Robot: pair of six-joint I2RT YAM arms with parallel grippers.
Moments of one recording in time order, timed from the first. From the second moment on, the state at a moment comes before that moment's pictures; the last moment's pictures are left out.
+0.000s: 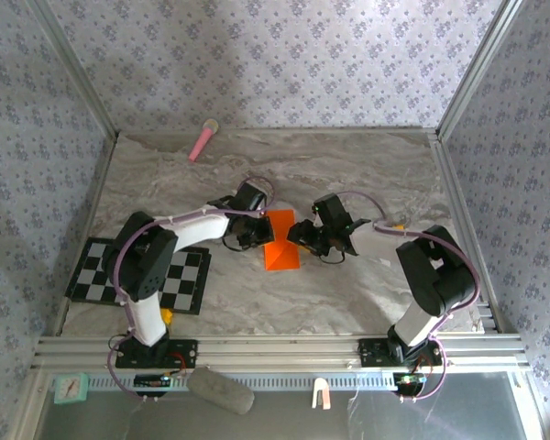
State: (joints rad) left arm -0.65 1.83 1.12 -0.39 0.27 -0.83; right arm 0.54 1.65 0.80 -0.06 -0.37 0.92
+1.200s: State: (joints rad) left arm -0.65 1.87 1.10 -0.38 0.26 -0.88; right arm 0.60 1.77 0.86 -0.01 -0.40 1.00
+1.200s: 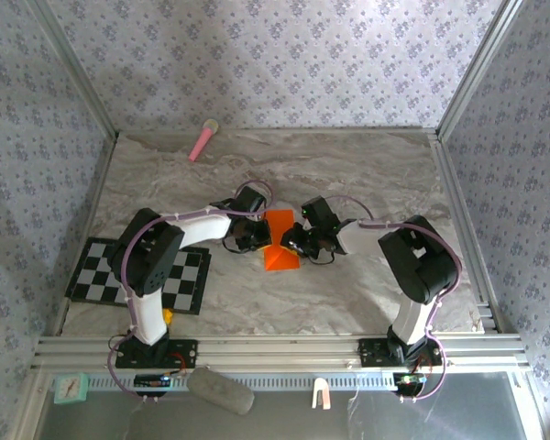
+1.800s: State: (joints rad) left arm -0.65 1.87 1.10 -0.37 0.26 -0.89; right arm 0.60 1.78 0.85 0.05 -0.43 1.06
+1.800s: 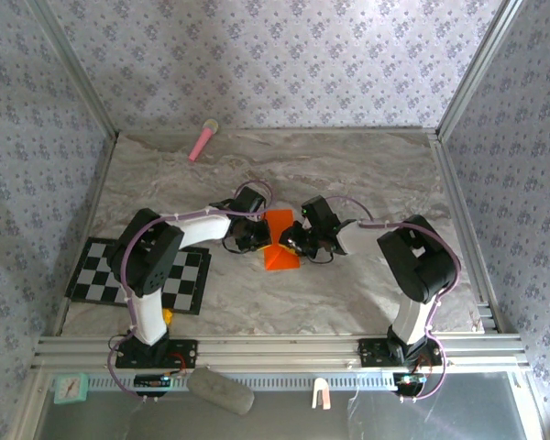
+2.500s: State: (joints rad) left arm -0.59 1.77 1.08 -0.43 0.24 -0.90; right arm 0.59 1.78 0.82 0.15 -0.47 1.03
